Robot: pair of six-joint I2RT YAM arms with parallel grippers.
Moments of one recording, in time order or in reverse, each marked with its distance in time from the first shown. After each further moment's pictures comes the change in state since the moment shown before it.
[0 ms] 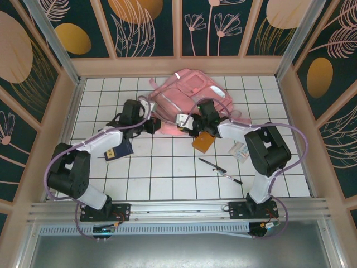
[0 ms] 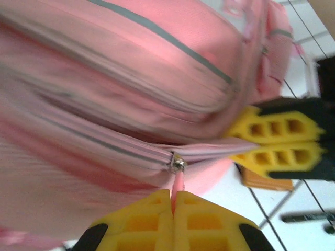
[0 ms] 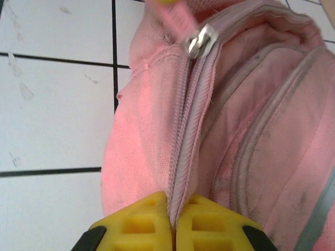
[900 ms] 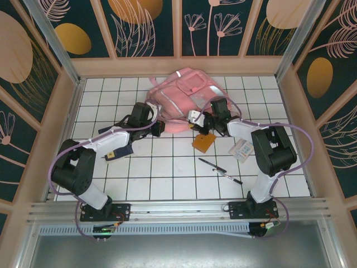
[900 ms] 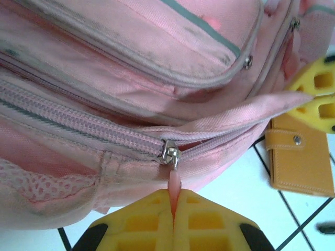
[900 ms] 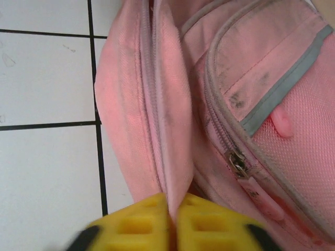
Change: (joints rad) left arm -0.117 0.051 0.019 -0.026 -0.153 0.013; right arm -0.130 -0.022 -0.047 0.009 -0.087 0.031
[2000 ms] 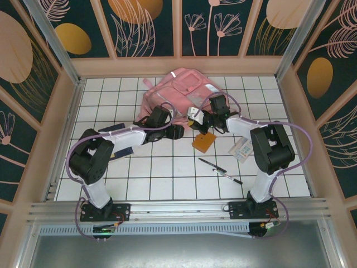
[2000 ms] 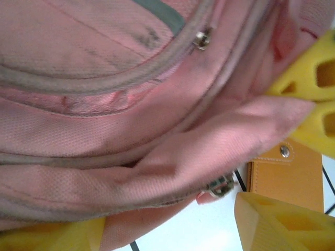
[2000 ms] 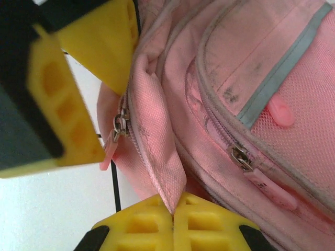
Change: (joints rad) left arm -0.154 0.192 0.111 0.040 -0.085 -0.191; right arm 0.006 0.028 0.081 -0.109 -0.076 0.062
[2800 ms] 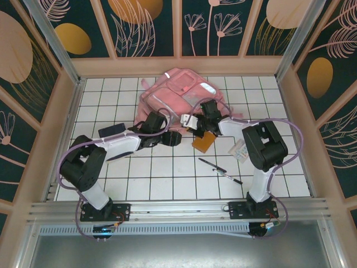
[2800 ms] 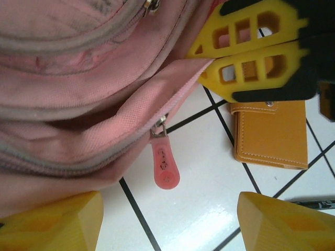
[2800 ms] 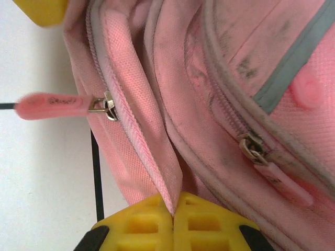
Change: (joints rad) left arm -0.002 -0.108 -0.107 -0.029 0.063 0.069; right arm 0.066 0.060 0.000 0.024 0.200 -0.114
